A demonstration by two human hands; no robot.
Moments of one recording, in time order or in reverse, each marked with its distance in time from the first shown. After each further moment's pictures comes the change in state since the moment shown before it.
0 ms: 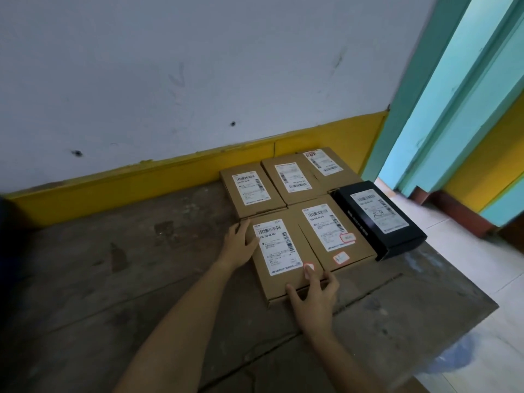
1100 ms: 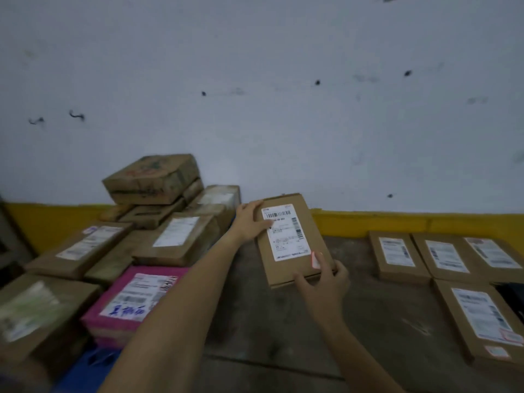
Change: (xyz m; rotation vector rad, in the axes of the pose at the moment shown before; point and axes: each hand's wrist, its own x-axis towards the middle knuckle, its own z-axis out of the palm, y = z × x) left_hand -0.243 0.016 -0.284 0.002 0.608 -0.141; right_hand -0.153 -0.194 -0.001 0.321 -0.309 -0.548
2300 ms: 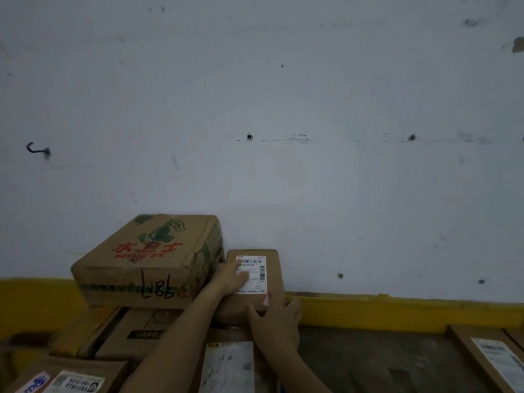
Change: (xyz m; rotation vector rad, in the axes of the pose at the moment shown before) left_hand 0.247 -0.191 -0.130 0.103 -0.147 -0.092; right_hand 0.166 -0.160 0.293 -0.348 -0.150 0.091
